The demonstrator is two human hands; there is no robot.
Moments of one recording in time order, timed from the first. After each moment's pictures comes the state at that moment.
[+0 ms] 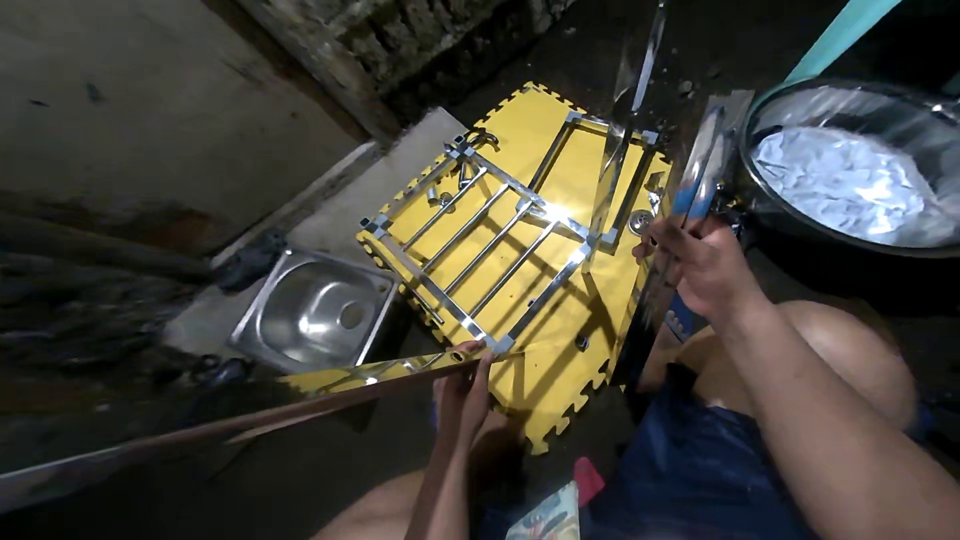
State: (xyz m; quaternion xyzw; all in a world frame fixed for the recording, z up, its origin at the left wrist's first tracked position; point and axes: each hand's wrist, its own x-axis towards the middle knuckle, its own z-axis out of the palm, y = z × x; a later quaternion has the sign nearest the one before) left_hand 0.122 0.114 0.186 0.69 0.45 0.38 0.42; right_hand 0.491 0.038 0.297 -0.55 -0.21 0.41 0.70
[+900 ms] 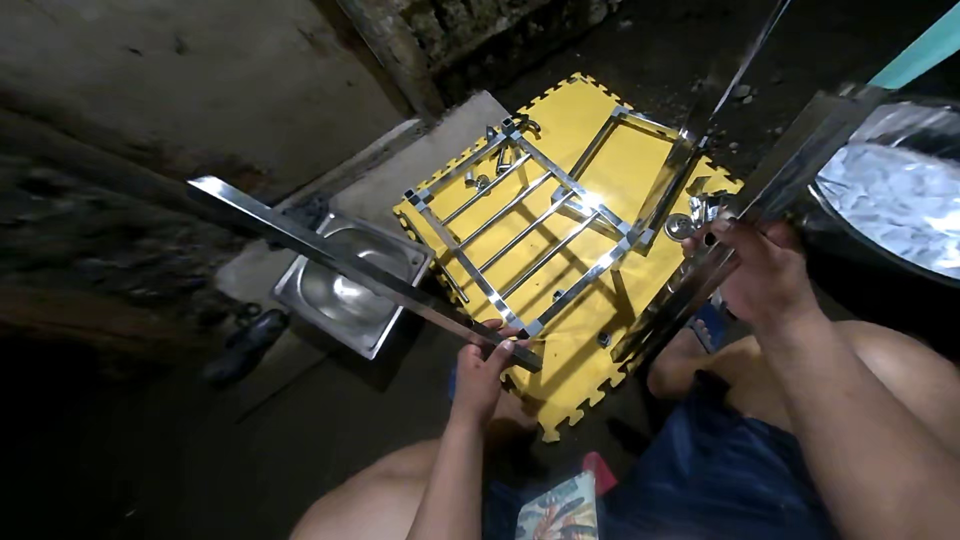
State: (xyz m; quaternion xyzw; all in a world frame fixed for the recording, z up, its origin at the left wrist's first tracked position) left_hand 0.108 0.117 0.215 0.50 0.47 0.36 0.63; right_hand 0.480 0.047 0.286 -0.50 -0.27 0.38 0.74
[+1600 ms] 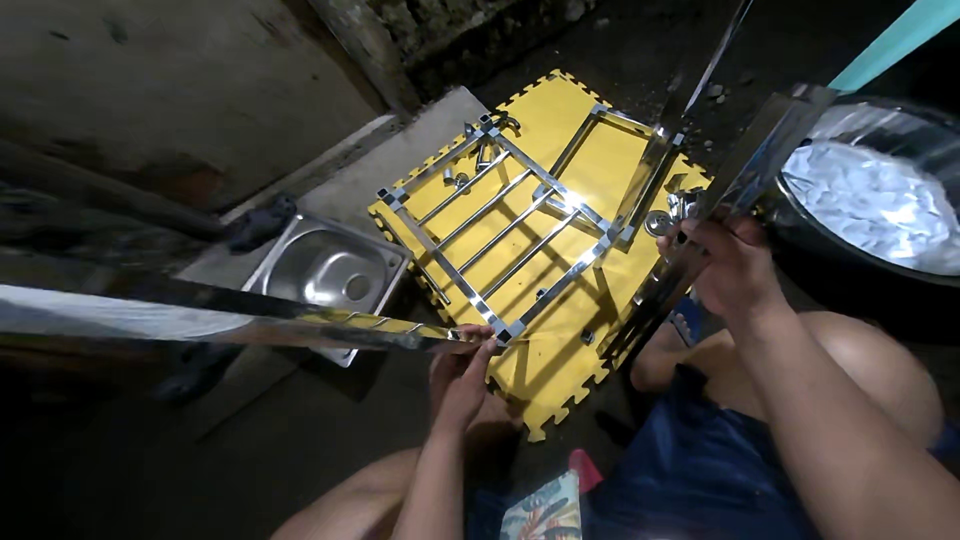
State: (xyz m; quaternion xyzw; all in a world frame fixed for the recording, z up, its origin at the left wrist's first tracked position) left_hand 0.110 0.115 0.206 0.61 0.39 0.45 0.53; right_hand 0.479 0.047 0.287 -0.51 -0.26 0.38 0.73
